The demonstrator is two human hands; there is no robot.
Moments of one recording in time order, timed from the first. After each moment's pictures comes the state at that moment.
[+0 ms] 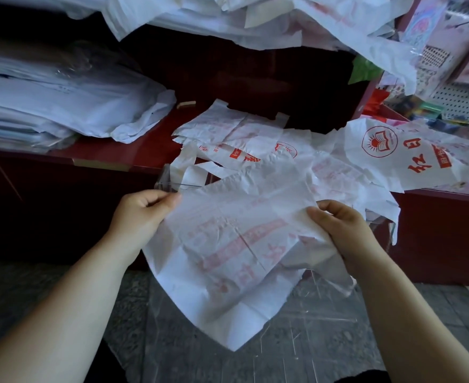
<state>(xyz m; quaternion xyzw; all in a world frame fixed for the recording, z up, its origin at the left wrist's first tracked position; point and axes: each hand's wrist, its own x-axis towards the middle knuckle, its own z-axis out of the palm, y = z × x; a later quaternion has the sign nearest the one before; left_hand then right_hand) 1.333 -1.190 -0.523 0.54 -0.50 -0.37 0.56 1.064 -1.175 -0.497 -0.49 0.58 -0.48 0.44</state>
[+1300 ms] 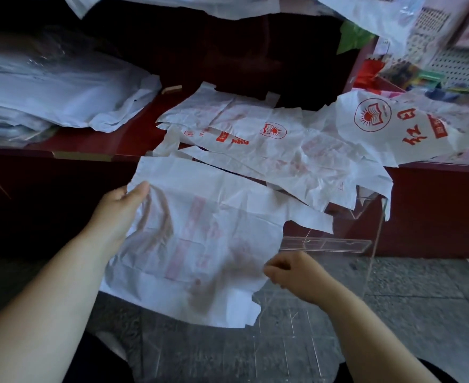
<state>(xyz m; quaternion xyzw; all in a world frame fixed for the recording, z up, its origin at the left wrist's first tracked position) 1.329 -1.197 -0.535 0.60 -0.41 -0.42 0.53 1.072 -1.143 -0.564 -0.64 0.65 -0.11 0.38</state>
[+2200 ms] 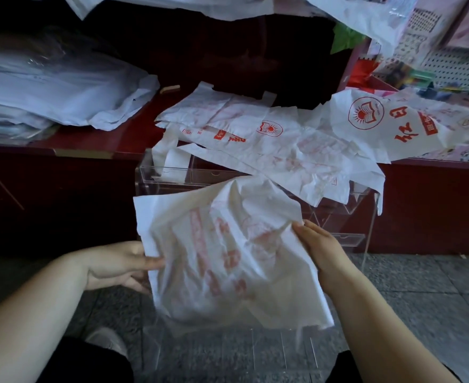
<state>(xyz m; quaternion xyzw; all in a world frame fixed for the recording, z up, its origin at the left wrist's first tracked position) 1.356 -1.157 -0.557 0.52 -0.48 -0.69 0.14 1.057 -1.145 -0.555 -0.33 0.55 -0.49 0.58</state>
